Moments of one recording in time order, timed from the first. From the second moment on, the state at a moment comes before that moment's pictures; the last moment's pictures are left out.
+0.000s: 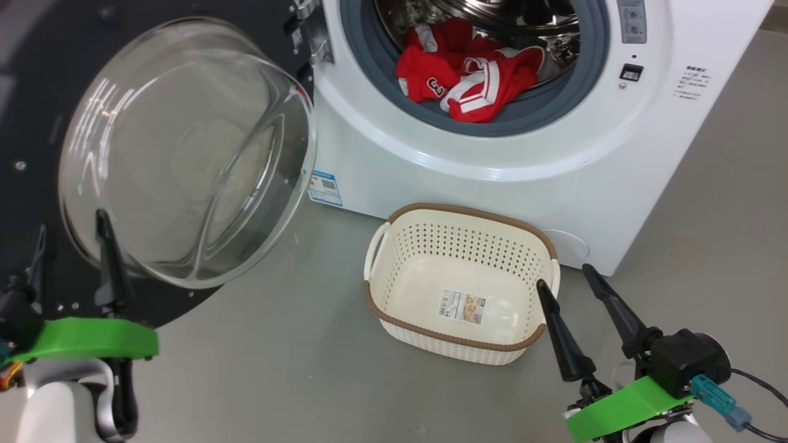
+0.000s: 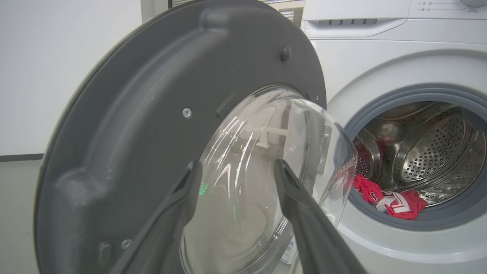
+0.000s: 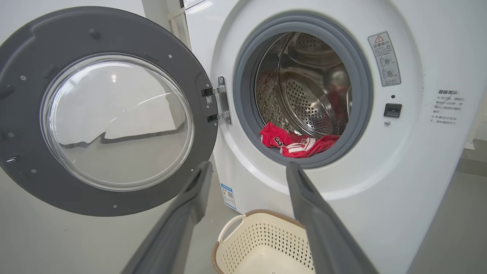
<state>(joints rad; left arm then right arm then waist) -0.39 0.08 0.24 0.40 -0.21 -0.06 -0.25 -0.04 -0.05 0.13 0.11 0.24 0.12 -0.24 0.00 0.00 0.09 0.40</state>
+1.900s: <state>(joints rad) 0.02 0.09 0.02 -0.03 -0.26 -0.12 -0.26 0.01 -0.05 -0.02 -0.02 0.18 0.12 -0.26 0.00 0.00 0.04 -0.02</state>
